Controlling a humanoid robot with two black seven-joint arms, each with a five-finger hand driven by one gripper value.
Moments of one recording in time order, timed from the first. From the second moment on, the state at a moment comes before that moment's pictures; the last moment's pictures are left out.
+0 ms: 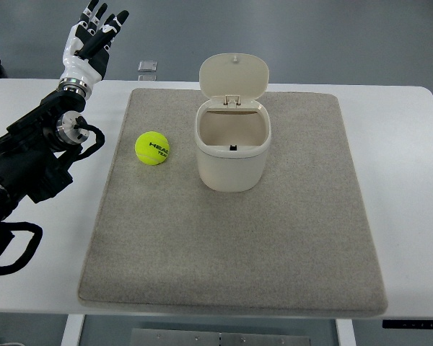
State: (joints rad) left arm -1.01 0.13 -0.69 -0.31 0.00 -0.18 -0.48; right arm 0.04 0.00 -0.04 0.20 0.08 -0.13 0.07
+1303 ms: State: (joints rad) left arm -1.04 0.13 -0.69 -0.31 0.00 -0.18 -0.48; right arm 0.04 0.00 -0.04 0.20 0.08 -0.13 0.07
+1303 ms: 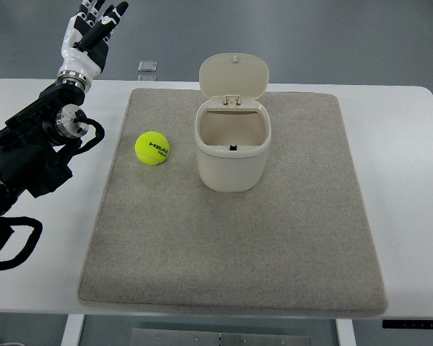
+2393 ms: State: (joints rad) left arm -1.35 0.37 0.38 -0.28 0.08 -0.51 -0.45; right arm 0.04 0.00 -0.04 0.20 0.08 -0.13 0.07
